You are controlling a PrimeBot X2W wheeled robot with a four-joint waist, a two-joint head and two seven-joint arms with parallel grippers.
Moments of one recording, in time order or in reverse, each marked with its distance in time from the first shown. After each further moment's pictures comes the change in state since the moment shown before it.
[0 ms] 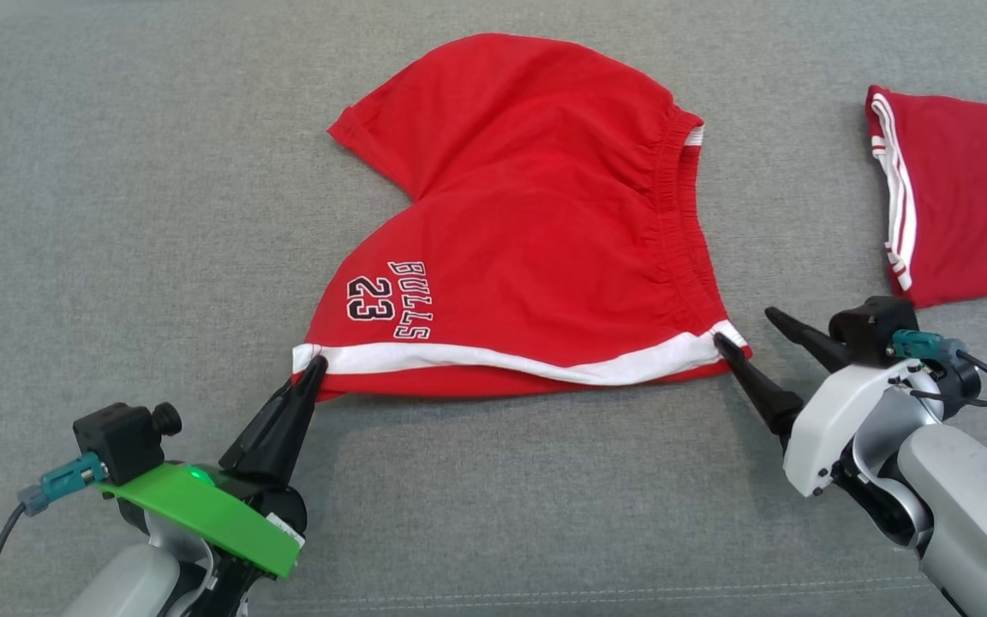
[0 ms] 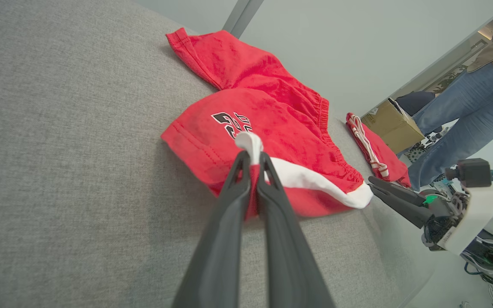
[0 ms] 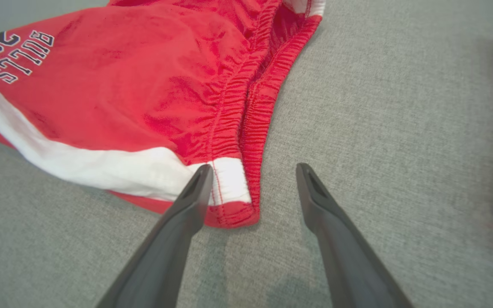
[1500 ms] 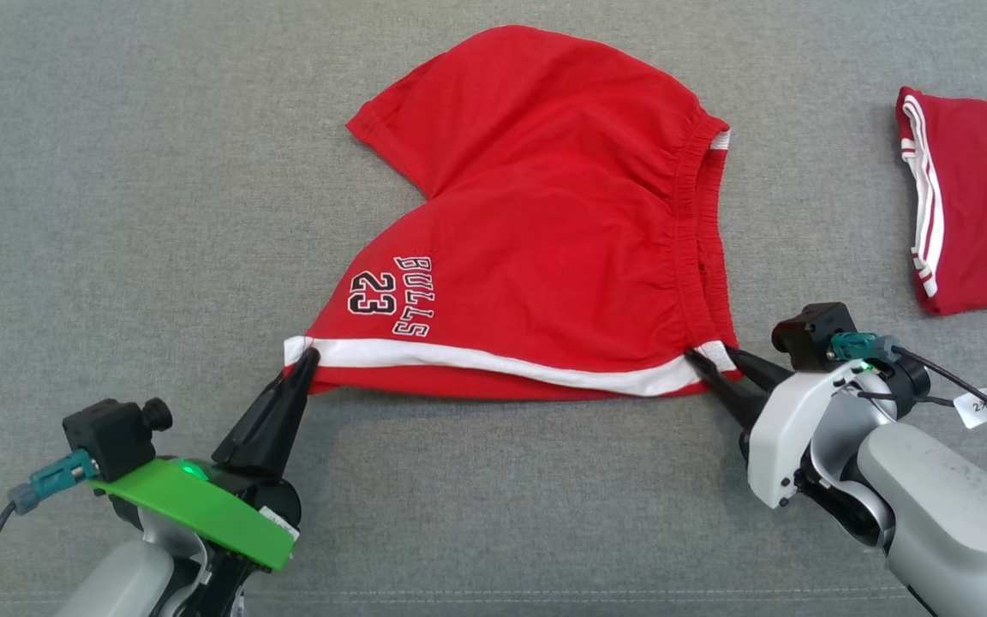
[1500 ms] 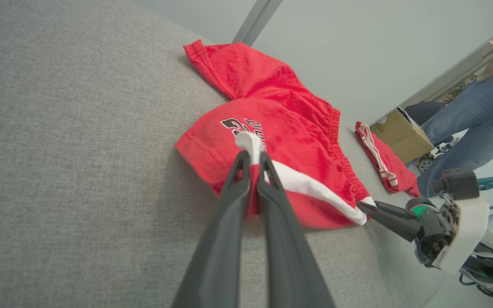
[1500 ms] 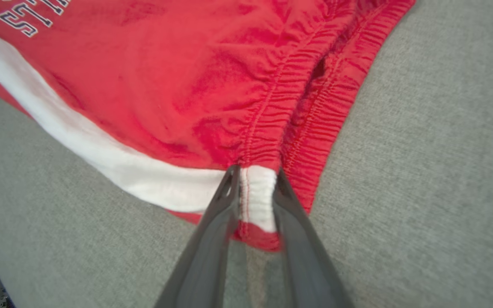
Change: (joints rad) left arm 0.001 -0.006 0.020 -0.006 0.003 0.000 -0.001; right arm -0.048 0.045 0.087 0.046 -0.014 0.044 0.074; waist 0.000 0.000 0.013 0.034
